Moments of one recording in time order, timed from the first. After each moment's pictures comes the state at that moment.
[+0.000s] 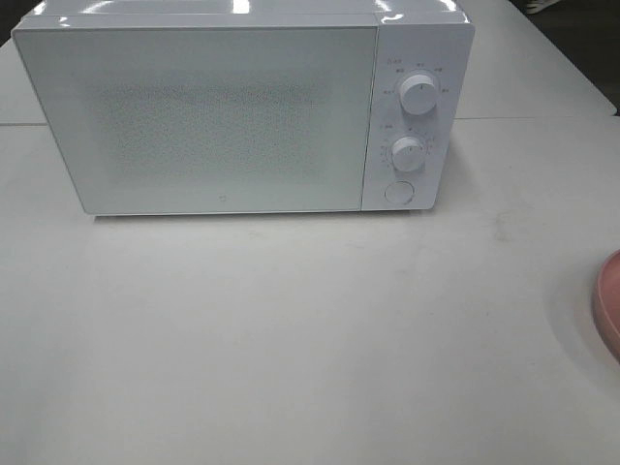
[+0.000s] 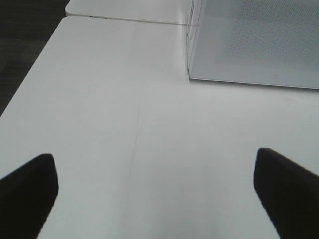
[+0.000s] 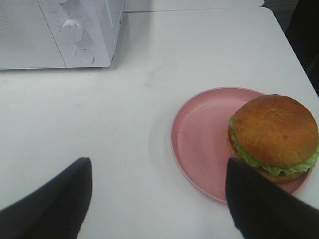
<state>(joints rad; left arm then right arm) -0.01 0.00 -0.50 0.03 1.04 -0.09 0.16 -0.01 -0.52 -0.13 1.04 0.18</state>
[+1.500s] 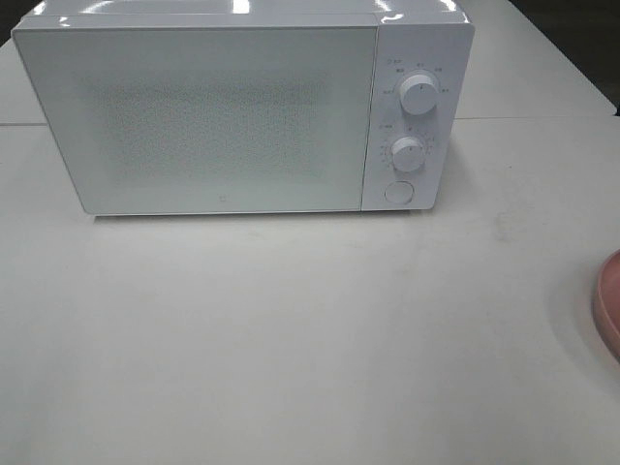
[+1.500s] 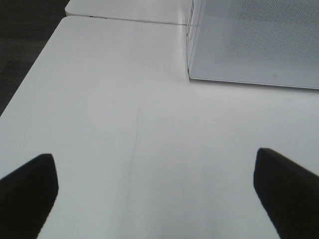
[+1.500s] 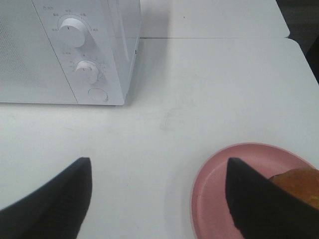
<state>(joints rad) -0.01 0.00 -0.50 0.03 1.04 -0.09 0.16 0.45 -0.55 -0.13 0.63 0.19</state>
